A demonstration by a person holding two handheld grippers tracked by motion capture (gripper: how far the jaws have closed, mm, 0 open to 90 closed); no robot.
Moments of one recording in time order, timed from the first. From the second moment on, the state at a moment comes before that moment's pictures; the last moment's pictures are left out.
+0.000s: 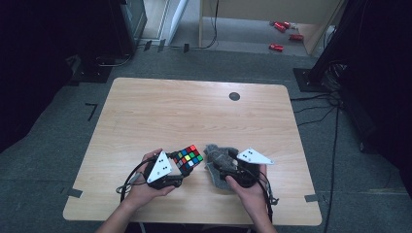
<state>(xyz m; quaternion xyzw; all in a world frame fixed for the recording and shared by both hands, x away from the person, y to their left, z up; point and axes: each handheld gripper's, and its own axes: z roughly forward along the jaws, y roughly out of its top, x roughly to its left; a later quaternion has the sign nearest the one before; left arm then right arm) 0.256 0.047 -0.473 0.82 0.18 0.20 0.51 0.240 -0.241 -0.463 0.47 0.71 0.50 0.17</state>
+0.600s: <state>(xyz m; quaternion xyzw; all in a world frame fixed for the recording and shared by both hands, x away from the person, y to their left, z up) 0.256 0.050 -0.472 0.81 0.21 0.17 0.53 0.253 -0.236 -0.512 0.49 0.77 0.39 0.15</state>
